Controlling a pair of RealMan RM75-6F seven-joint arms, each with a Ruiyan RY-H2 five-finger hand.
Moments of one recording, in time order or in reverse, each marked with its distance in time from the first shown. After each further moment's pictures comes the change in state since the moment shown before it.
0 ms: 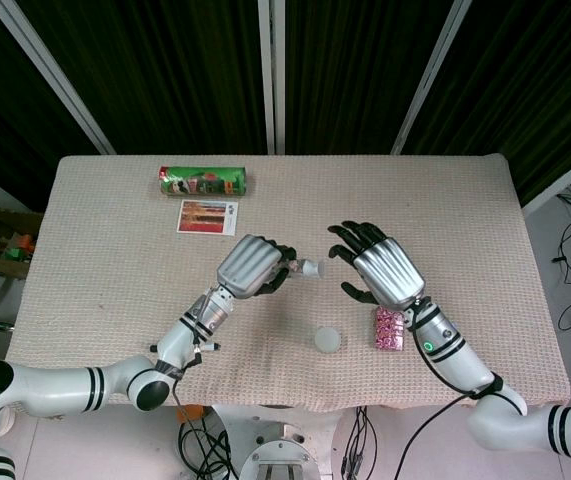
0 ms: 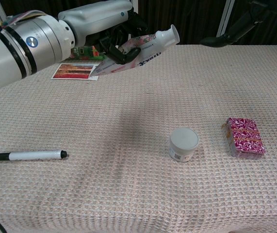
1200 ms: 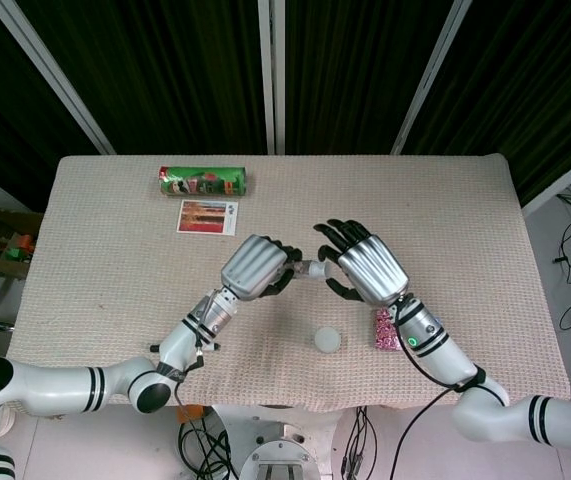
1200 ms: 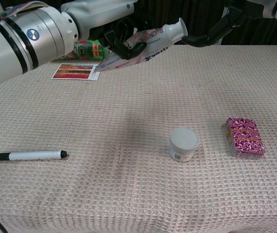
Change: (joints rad) left arm -0.023 0.016 0.006 -0.045 -0.012 0.022 0.030; right arm 0.052 -0.062 0.002 0.044 0.027 -0.008 -0.039
